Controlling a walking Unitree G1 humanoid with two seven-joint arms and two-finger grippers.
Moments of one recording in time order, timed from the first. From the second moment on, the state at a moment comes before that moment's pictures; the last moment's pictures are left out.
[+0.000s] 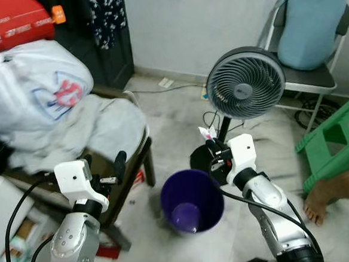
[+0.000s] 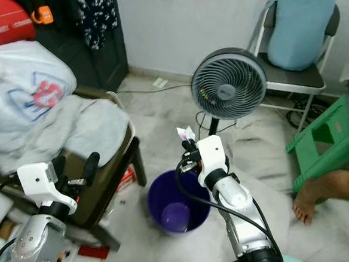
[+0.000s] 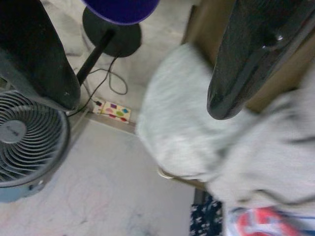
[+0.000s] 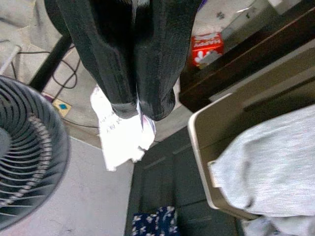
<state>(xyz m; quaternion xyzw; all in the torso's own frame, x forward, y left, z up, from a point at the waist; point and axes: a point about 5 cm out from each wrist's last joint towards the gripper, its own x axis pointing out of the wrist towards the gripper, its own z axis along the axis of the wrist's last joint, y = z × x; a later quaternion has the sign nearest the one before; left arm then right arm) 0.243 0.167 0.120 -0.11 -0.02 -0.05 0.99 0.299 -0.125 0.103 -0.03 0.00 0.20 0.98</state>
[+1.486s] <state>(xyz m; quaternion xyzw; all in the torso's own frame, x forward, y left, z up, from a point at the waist) 0.234 0.161 0.124 -0.08 -0.01 -0.14 0.99 0.316 -0.134 0.093 -0.05 0.05 0.18 0.98</state>
